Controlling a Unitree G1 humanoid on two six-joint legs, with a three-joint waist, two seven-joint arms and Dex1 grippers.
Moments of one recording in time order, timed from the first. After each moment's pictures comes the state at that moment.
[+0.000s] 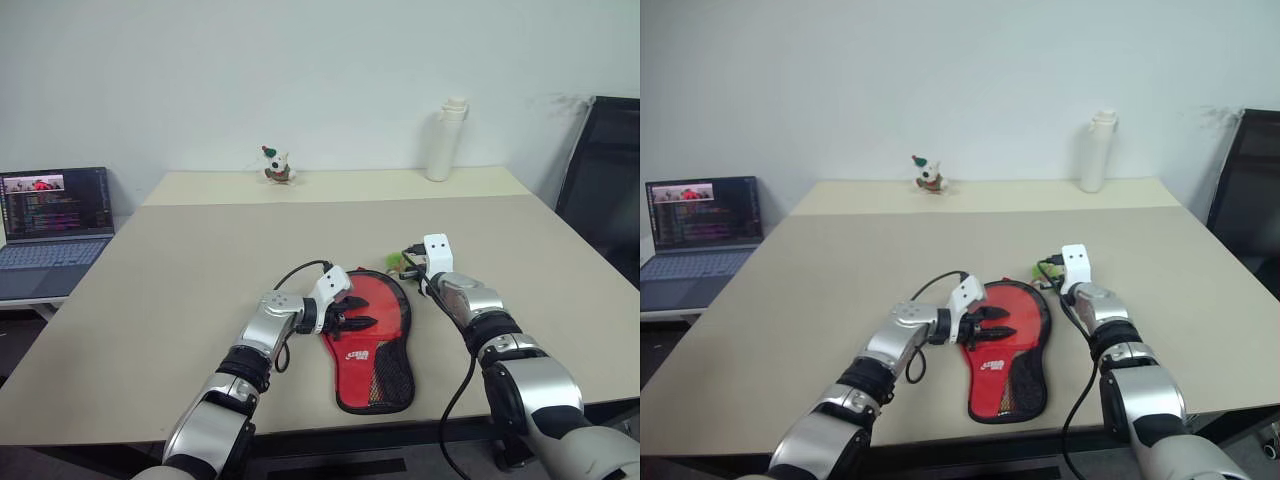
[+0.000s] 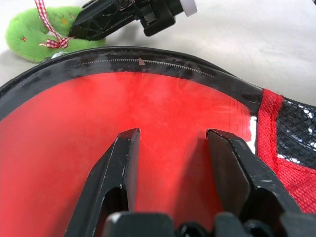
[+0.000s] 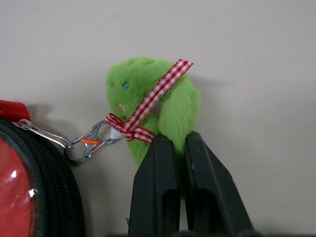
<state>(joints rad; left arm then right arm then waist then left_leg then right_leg) -0.80 0.21 -0.19 0.75 -0.01 0.07 -1.07 -1.01 -0.24 -0.10 1.05 0.08 0.30 0.29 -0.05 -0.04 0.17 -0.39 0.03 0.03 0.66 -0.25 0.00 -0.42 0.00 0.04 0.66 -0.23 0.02</state>
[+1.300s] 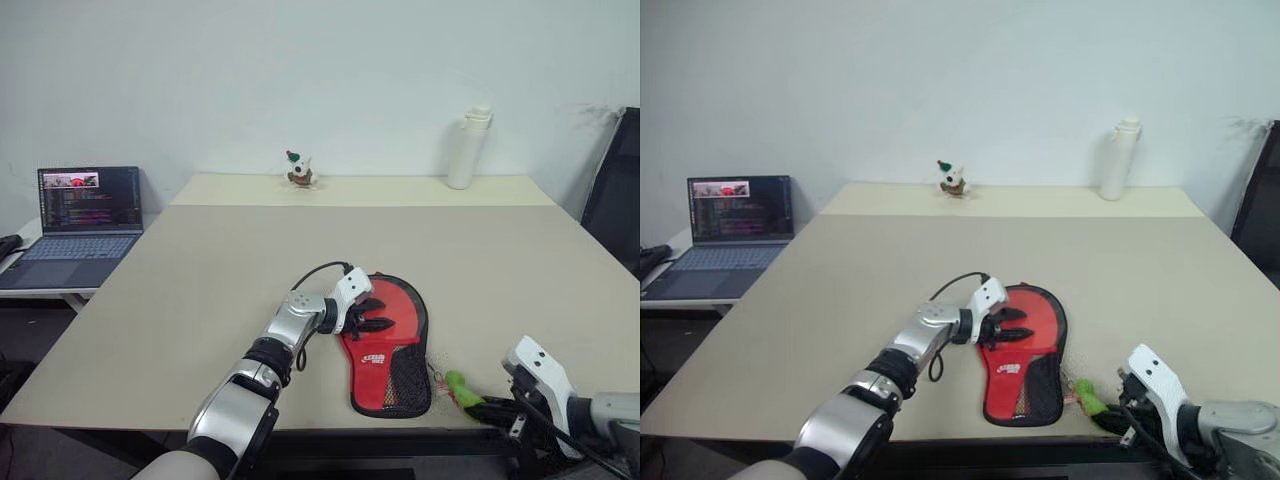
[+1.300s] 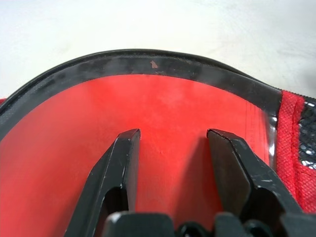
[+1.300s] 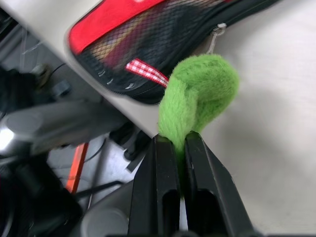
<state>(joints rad) -0.90 0.11 -0.22 0.99 0.02 -0.05 -0.99 0.20 -0.87 -0.34 -0.86 0.73 1.29 0.77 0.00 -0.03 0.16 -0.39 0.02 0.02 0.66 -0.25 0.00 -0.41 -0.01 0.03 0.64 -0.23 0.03</state>
